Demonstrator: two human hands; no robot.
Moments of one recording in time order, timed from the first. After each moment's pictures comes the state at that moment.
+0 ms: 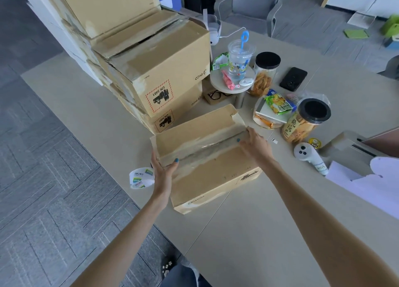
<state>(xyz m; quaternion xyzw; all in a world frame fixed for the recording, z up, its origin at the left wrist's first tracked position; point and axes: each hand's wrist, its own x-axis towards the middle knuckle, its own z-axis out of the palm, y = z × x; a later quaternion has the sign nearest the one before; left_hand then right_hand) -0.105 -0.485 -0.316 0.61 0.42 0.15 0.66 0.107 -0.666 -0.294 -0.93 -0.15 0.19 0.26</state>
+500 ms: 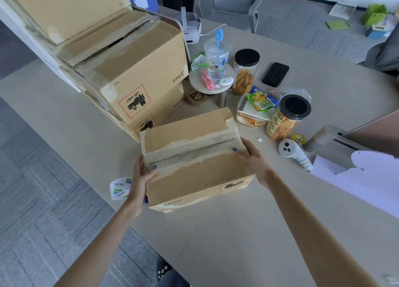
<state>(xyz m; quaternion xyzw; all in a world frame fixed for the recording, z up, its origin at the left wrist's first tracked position) -0.101 -0.466 -0.313 0.58 0.38 0.10 0.71 0.104 -0.728 -0.313 -0.71 -0.05 0.33 0.62</state>
